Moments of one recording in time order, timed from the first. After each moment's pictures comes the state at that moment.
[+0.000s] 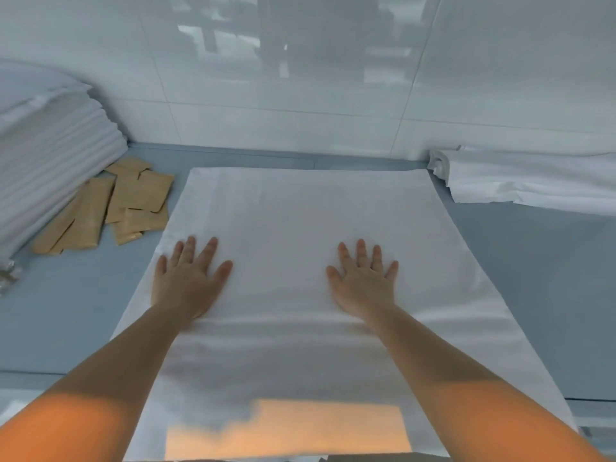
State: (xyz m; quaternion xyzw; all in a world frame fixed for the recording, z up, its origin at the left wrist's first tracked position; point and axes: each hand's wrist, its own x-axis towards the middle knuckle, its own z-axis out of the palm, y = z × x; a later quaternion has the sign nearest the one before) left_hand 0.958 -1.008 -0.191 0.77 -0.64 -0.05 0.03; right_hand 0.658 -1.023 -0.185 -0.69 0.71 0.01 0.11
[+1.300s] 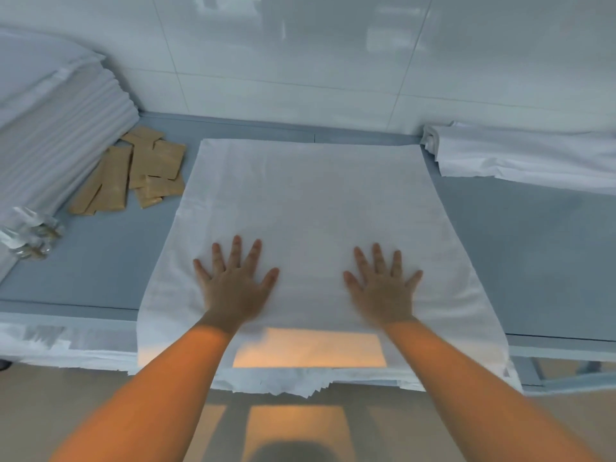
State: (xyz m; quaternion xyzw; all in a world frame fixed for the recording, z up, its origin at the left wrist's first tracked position) left_hand 0.882 -0.915 -0.184 0.77 -0.64 -0.09 0.00; right_hand 0.615 -0.922 -0.176 -0.67 0.73 0.04 0.11
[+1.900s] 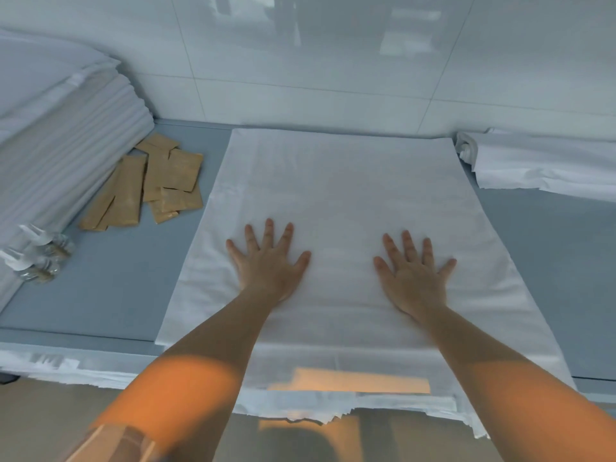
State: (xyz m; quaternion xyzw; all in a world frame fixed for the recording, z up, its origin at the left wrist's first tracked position) left_hand 0.881 -1.001 -0.185 0.75 -0.65 -0.07 0.01; right_hand 0.622 -0.997 -0.180 -0.67 0.74 0.04 0.08
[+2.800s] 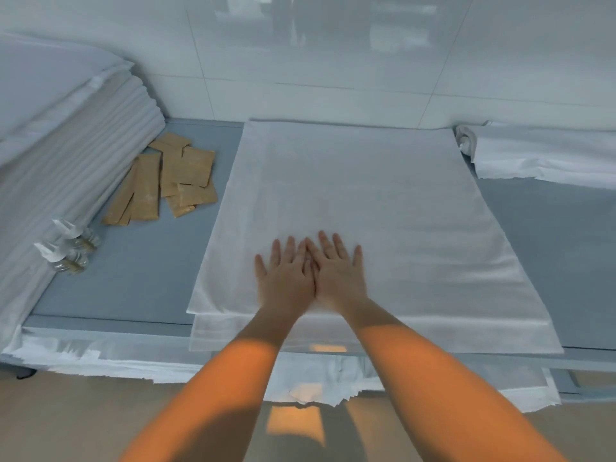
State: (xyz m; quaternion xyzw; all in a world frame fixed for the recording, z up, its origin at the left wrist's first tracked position) left_hand 0.880 -0.944 -0.177 0.72 -0.67 -0.14 0.06; right_hand 0.771 -0.962 -0.176 -0.77 0.63 0.01 0.12
